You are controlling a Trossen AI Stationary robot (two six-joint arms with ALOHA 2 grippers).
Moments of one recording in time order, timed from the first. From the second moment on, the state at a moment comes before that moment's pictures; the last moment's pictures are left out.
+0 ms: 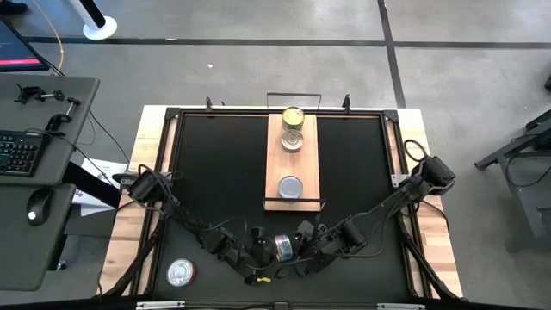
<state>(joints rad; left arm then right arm) -0.63 2.04 1.04 0.20 -0.41 -0.35 0.59 1.80 1.36 -0.48 0.24 1.26</state>
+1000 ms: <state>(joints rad) -0.69 1.34 0.66 -0.06 -0.61 -0.55 0.50 2.10 1.88 -0.86 0.26 1.05</state>
